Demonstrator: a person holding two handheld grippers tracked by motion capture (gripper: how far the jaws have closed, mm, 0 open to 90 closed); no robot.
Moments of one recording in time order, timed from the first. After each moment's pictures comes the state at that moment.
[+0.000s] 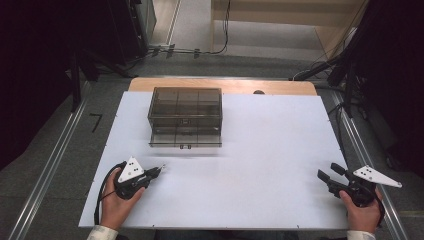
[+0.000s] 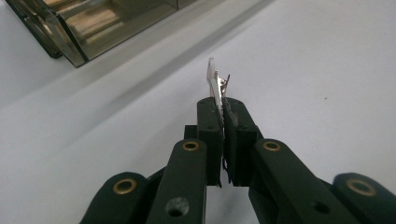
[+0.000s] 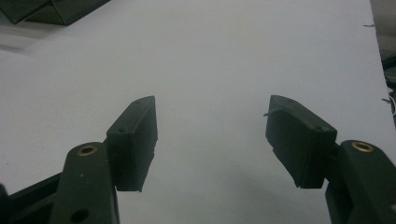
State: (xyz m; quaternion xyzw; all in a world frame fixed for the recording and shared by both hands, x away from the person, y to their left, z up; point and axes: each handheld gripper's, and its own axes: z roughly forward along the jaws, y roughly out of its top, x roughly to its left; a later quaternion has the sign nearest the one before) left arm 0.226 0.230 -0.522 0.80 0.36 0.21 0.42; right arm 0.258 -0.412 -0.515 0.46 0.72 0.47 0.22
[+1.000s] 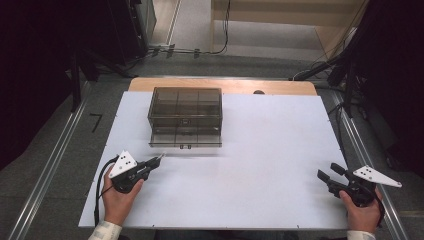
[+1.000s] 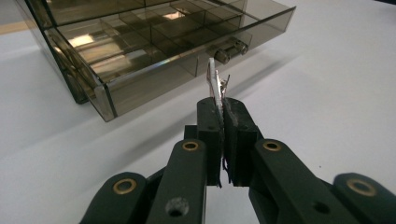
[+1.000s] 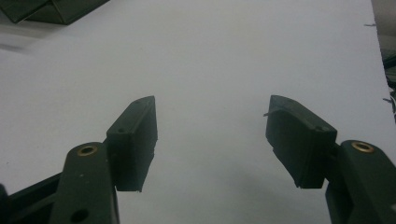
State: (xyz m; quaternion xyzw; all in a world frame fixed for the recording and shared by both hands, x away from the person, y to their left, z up) left arm 0.234 0.233 -0.509 0.75 0.38 0.23 0.50; right arm 0.258 -0.412 -0.515 0.46 0.72 0.47 0.22
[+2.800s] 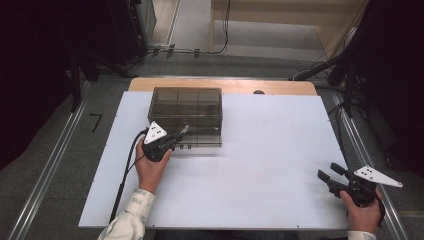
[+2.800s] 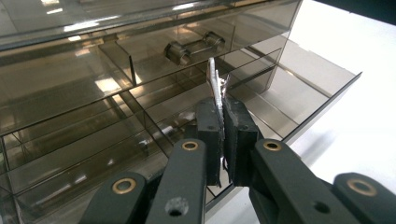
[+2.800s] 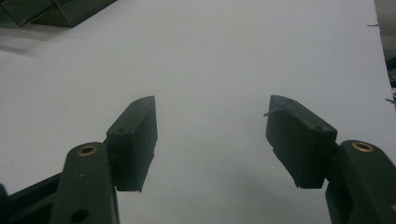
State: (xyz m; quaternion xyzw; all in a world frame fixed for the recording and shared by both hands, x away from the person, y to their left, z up) left arm 0.322 0.176 -0.501 0.73 0.40 0.24 0.50; right arm 0.258 -0.413 -0.515 0.46 0.72 0.47 0.22
